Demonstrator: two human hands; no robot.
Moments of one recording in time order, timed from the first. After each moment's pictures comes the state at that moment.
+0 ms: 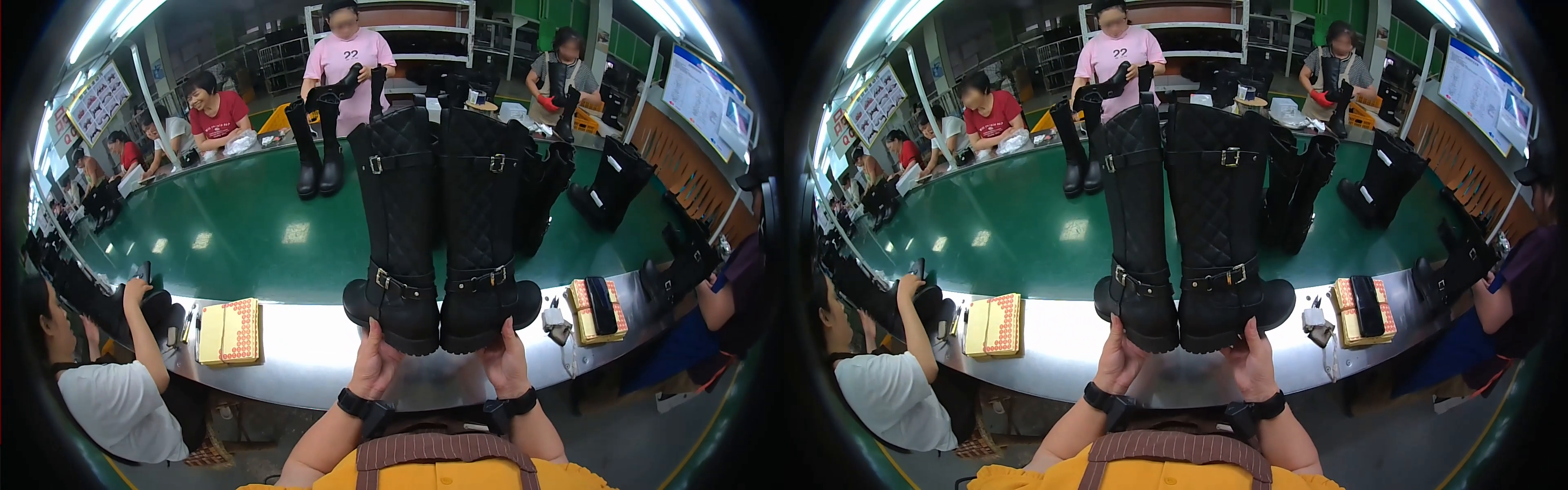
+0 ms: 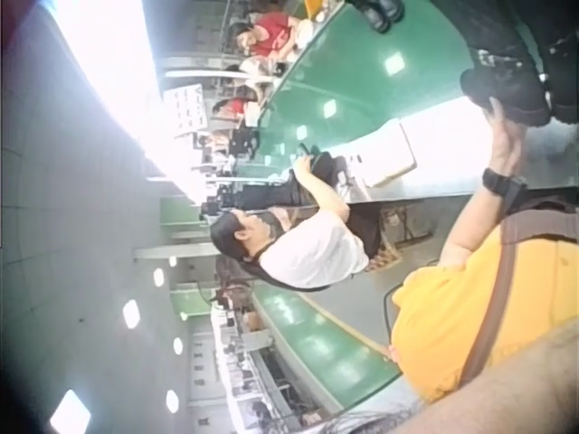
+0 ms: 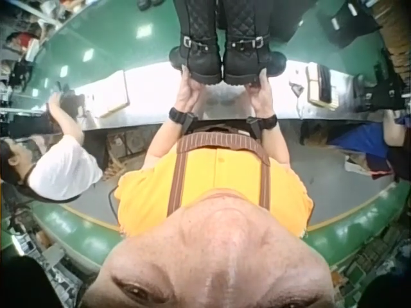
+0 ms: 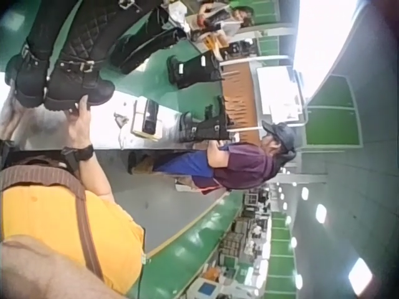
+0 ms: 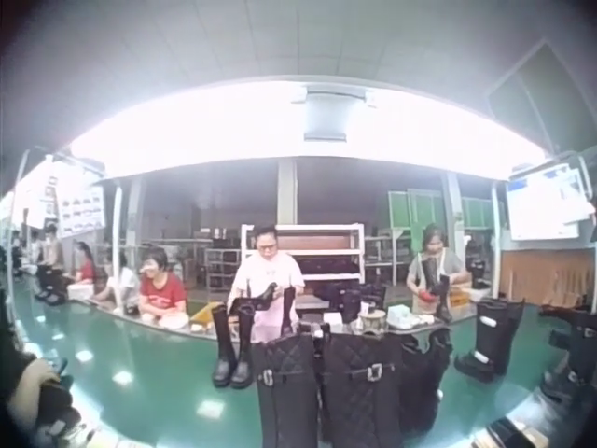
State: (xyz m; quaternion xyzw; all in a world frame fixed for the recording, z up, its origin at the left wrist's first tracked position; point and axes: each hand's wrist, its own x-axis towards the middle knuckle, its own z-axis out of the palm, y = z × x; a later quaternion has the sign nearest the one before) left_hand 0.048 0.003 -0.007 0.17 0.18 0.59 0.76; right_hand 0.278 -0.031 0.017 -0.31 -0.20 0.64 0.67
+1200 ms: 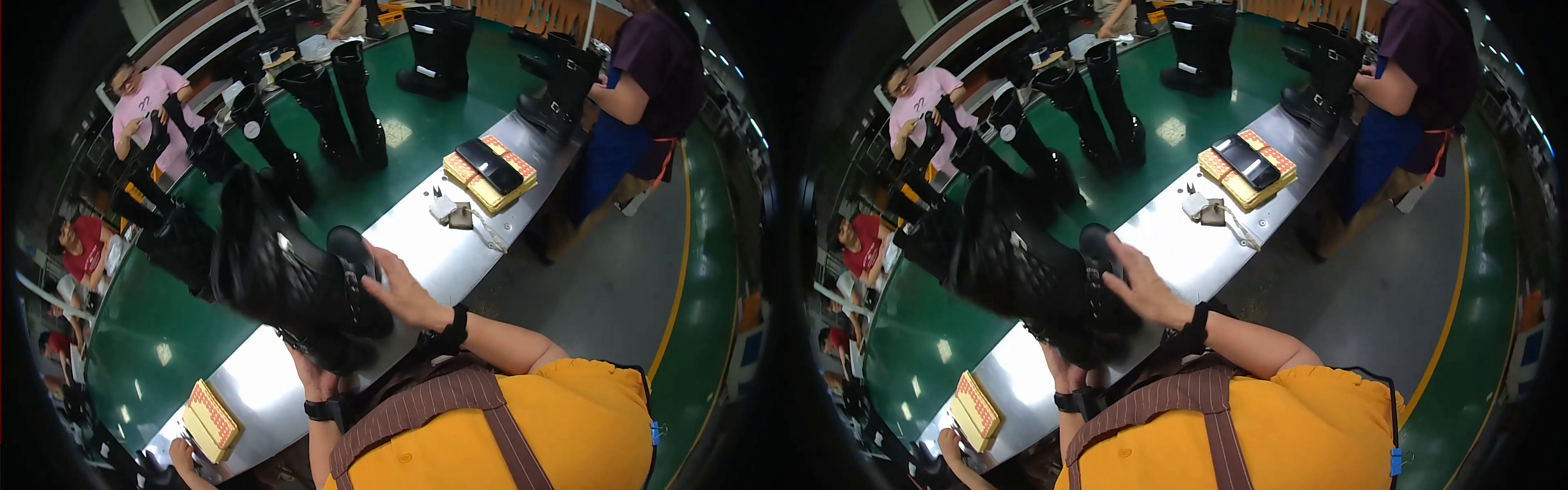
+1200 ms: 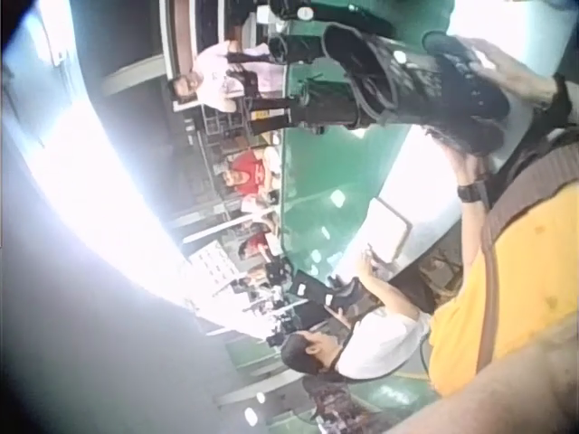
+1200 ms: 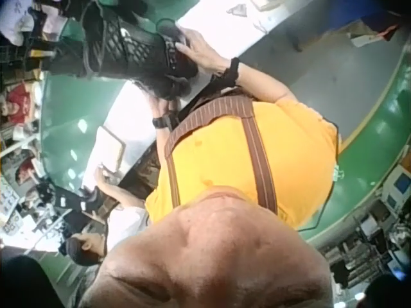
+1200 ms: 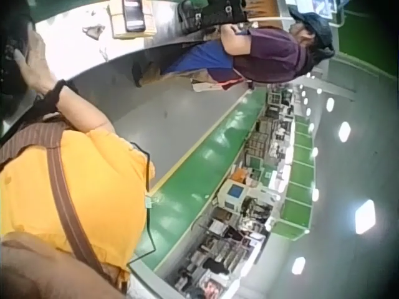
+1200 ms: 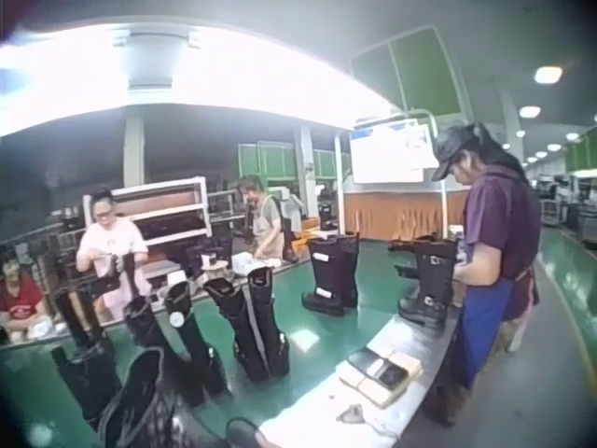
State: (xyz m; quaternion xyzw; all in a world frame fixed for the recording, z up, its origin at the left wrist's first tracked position) left_hand 0.058 0.003 -0.036 0.11 0.17 0.47 0.86; right_hand 0.285 -0.033 -0.018 -0.58 -0.59 0.19 0.52
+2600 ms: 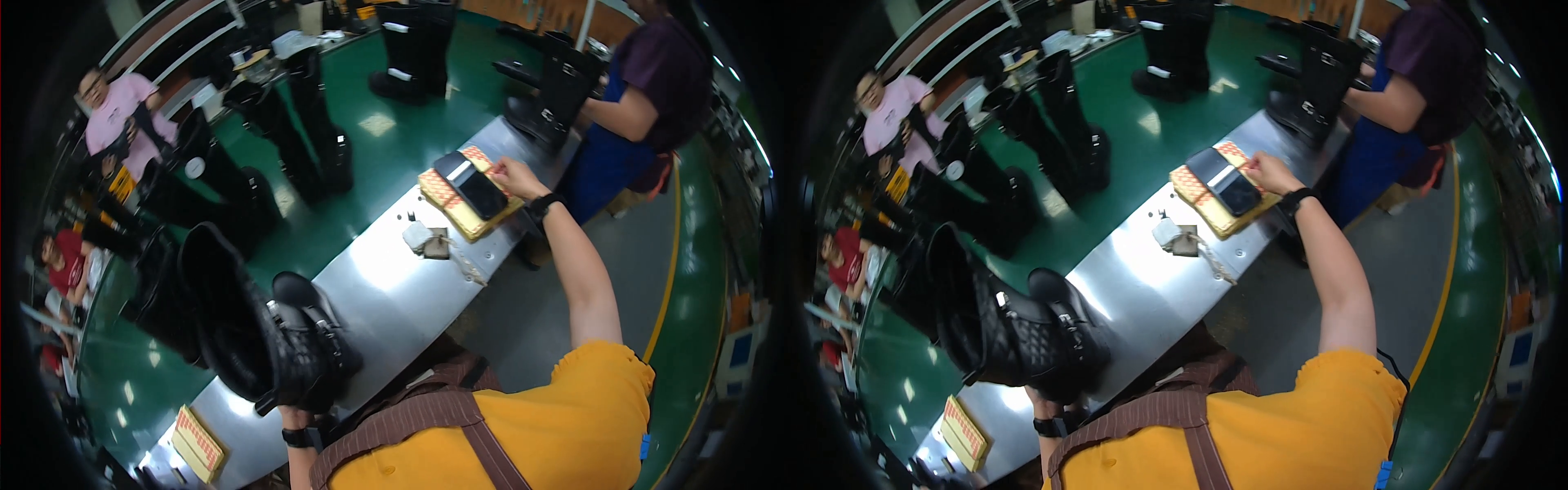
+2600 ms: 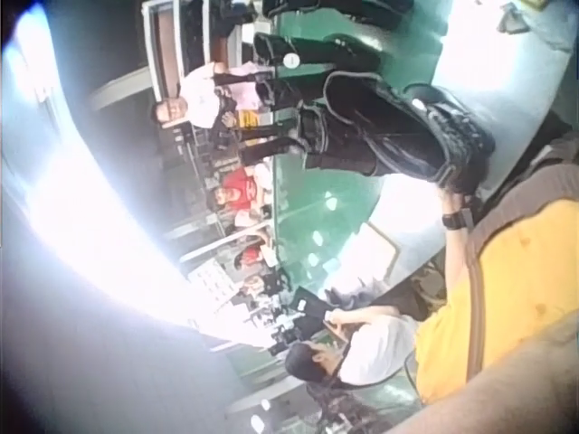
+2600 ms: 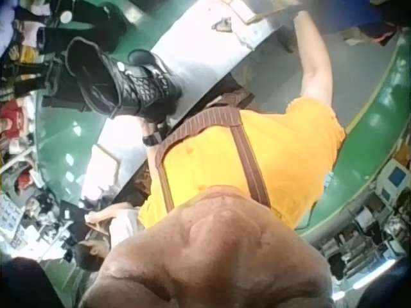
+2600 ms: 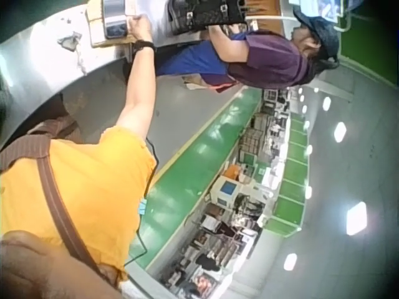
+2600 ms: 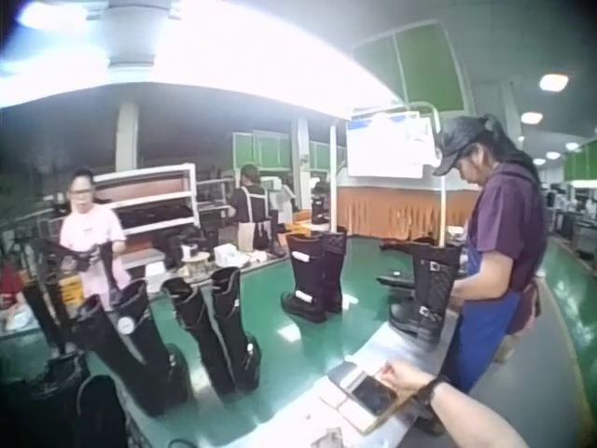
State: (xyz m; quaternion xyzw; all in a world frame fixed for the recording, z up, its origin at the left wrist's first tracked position) left_hand 0.045 0.000 -0.070 0.19 0.40 0.43 0.79; right_hand 0.707 -0.028 -0.052 -0.81 -0.51 0.11 0.28
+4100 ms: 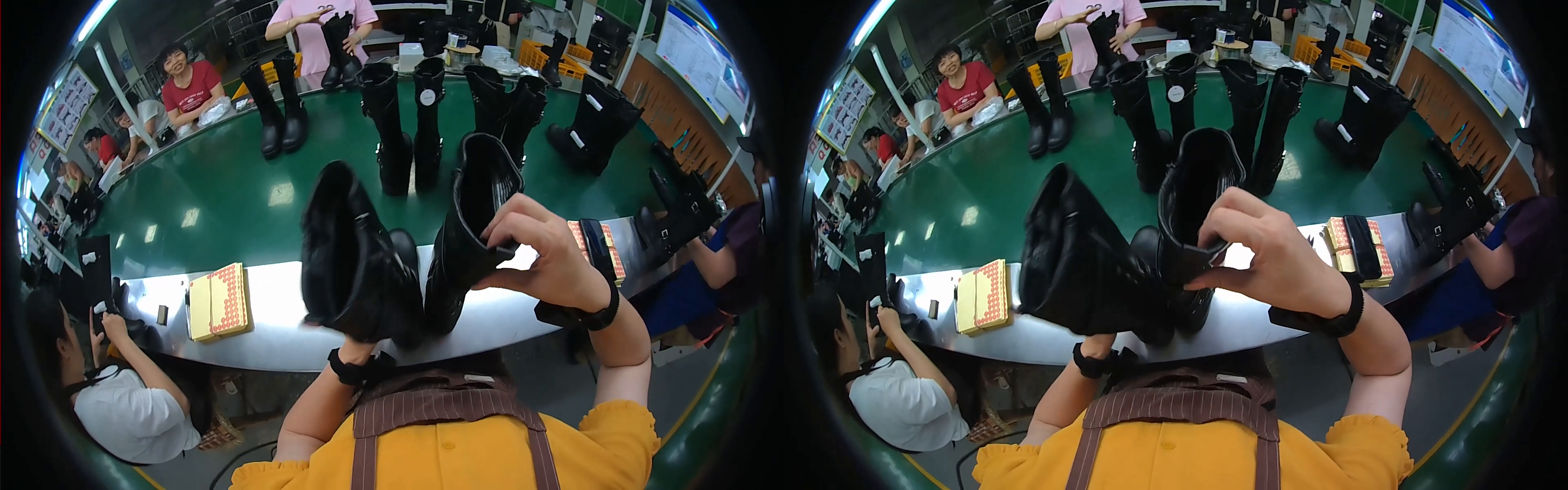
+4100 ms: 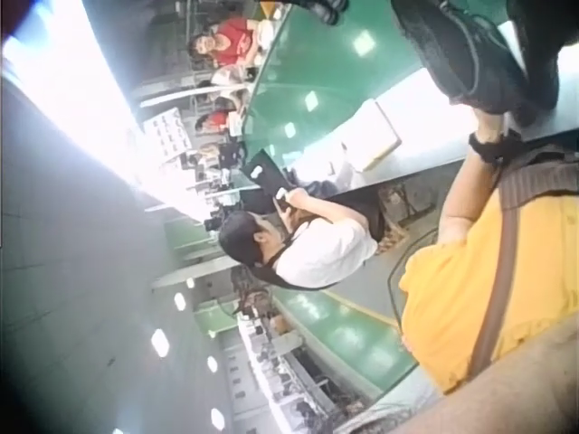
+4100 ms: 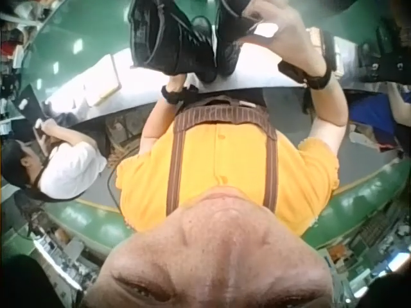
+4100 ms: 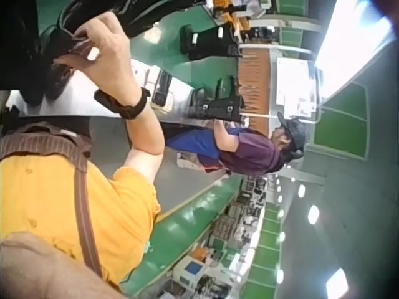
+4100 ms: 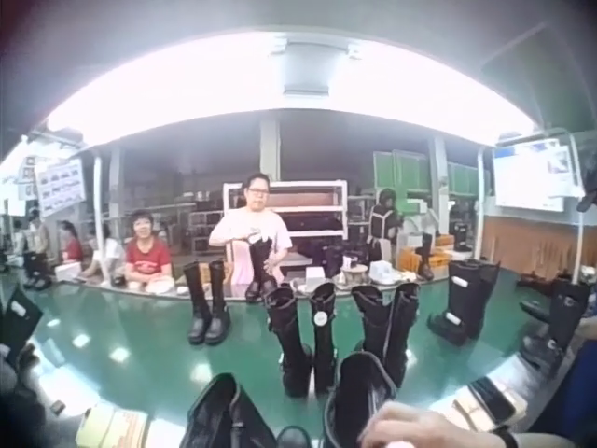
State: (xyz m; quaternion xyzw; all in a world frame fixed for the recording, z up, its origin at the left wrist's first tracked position) left_hand 0.040 0.003 -0.005 0.59 0.52 0.53 0.31; right_hand 0.304 -0.010 0.188 -0.31 -0.86 0.16 0.37
